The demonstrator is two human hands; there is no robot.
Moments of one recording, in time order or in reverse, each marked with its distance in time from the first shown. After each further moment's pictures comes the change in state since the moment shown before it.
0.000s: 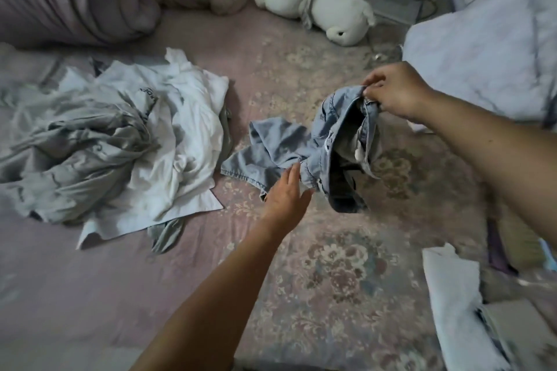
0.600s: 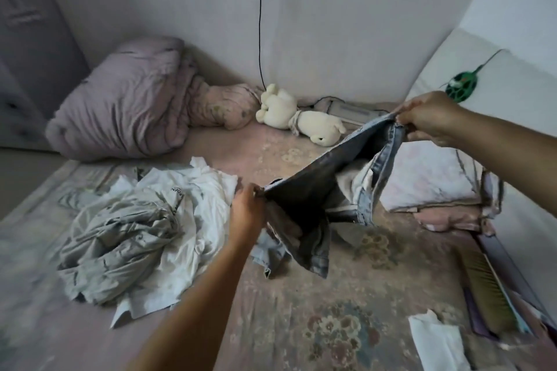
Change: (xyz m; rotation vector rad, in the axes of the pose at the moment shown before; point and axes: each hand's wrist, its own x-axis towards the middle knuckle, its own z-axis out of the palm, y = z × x) left_hand -0.025 0.115 -0.205 -0.283 0.441 -0.066; right_hand -0.091 -0.113 -0.215 0.456 0.261 0.171
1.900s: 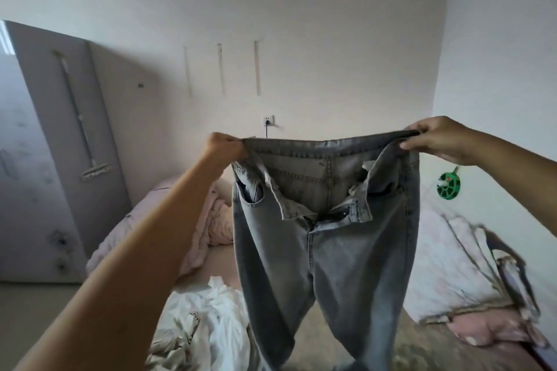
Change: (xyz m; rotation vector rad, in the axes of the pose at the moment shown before) left_hand 0.074 0.314 -0.181 -0.103 0.092 0.213; right_hand -0.054 -0.116 -0.159 0.095 -0.048 -0.401
